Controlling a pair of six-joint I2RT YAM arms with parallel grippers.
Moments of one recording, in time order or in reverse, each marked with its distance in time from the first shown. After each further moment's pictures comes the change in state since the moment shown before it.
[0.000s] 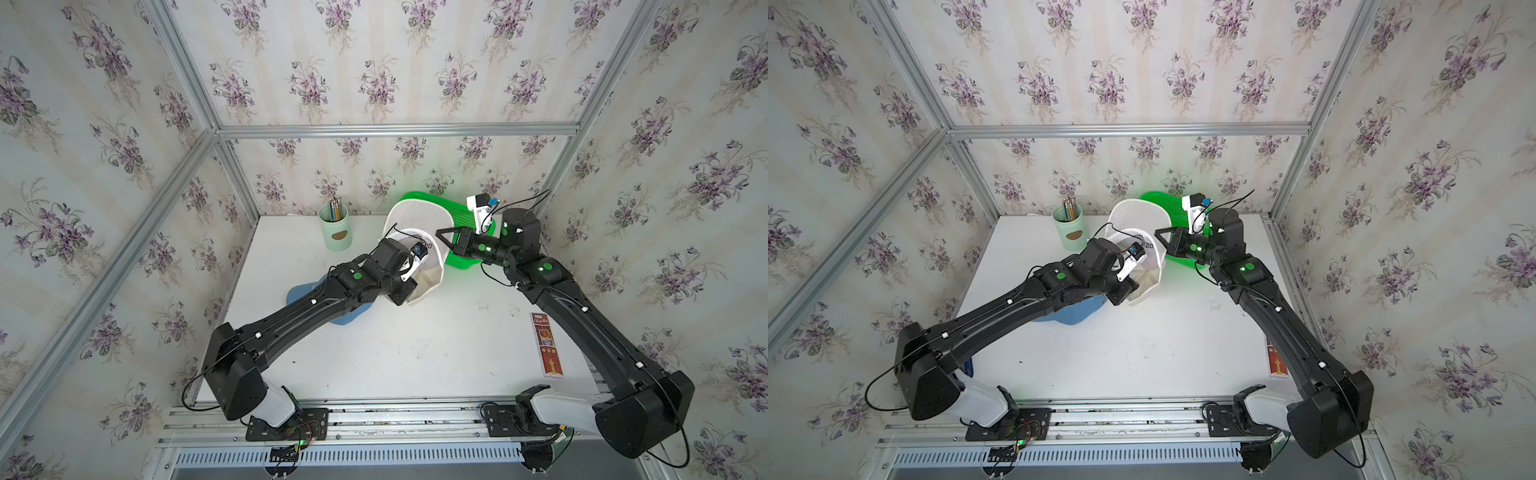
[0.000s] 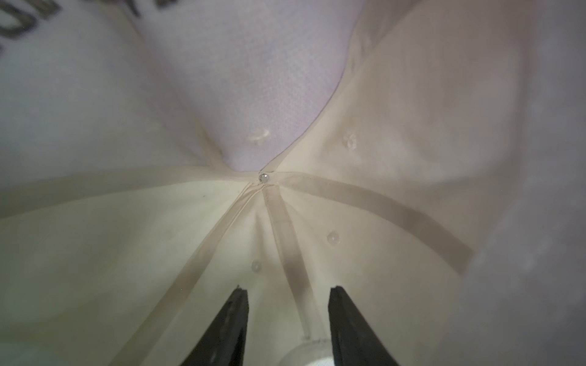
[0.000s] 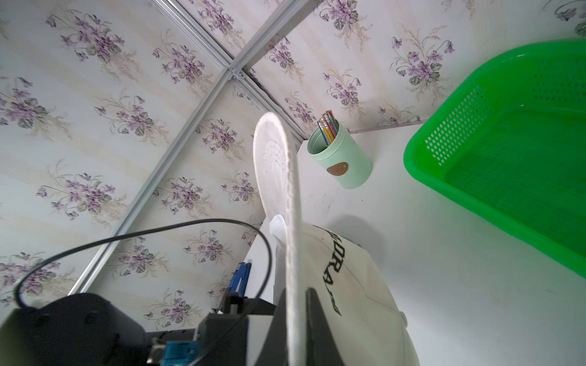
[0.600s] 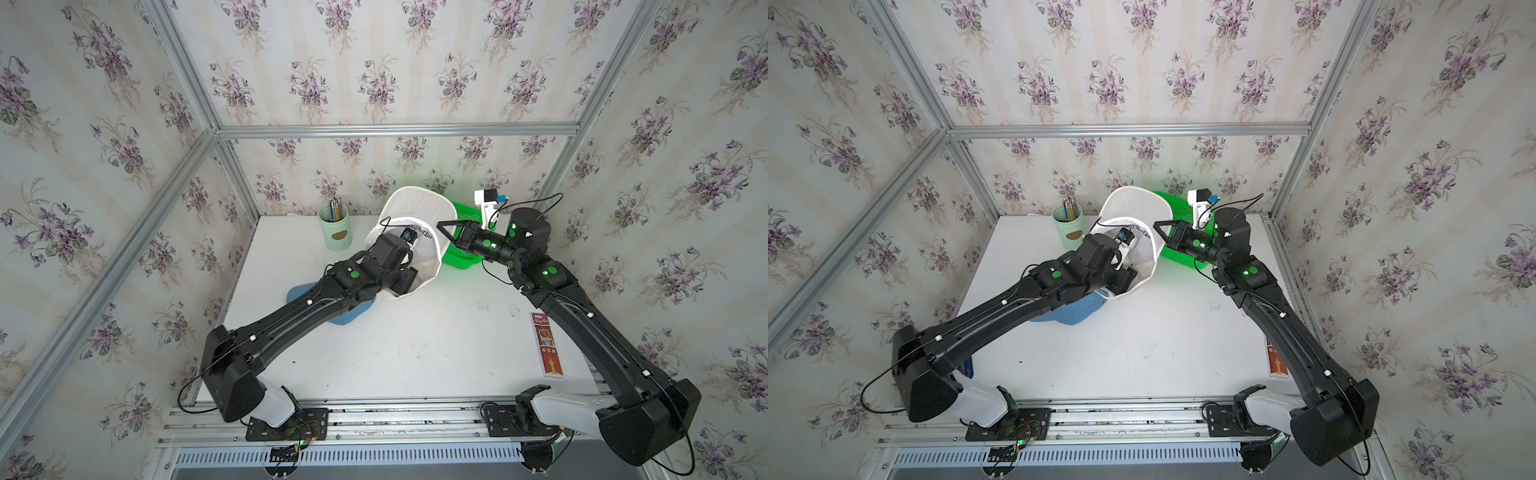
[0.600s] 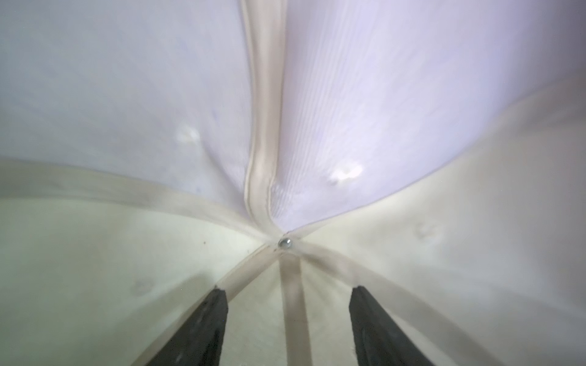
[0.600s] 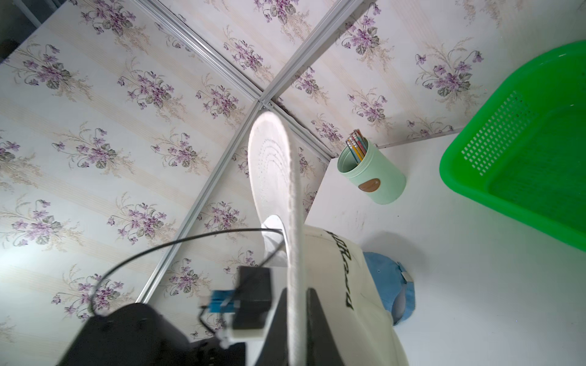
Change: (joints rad) left arm -0.002 -0.076 0.032 0.039 -0.139 -0.193; right arm 0.002 -0.022 0.003 0.063 0.030 0.127
